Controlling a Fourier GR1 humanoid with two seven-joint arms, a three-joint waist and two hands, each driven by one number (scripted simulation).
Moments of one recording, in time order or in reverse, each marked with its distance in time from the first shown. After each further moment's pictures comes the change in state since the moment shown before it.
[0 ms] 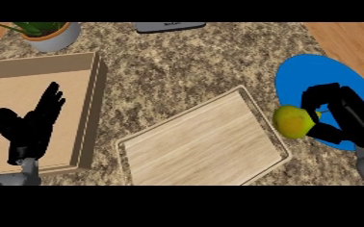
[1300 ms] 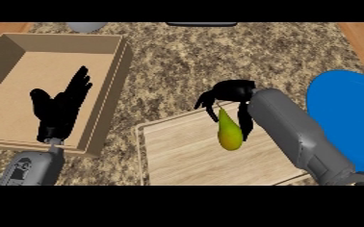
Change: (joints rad) left arm -0.147 -0.039 -0.099 0.049 -0.018 -0.016 0.017; right arm -0.695 0.396 0.464 0.907 0.147 0.667 -0.249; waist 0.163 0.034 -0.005
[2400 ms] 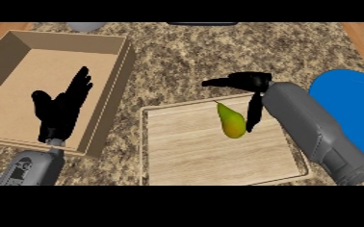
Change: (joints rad) left arm -0.004 0.037 -0.053 0.012 0.045 0.037 -0.035; right arm -0.015 -0.073 -0.053 0.022 -0.127 0.052 0.075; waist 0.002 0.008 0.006
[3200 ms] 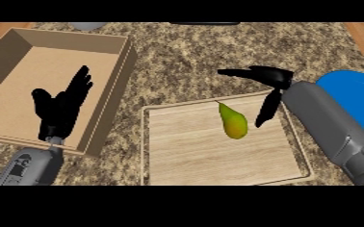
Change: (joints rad) left arm -0.021 0.035 -0.035 0.033 0.053 0.018 -0.022; right arm 0.051 -0.092 -0.084 -0.050 -0.152 0.016 -0.010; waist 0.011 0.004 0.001
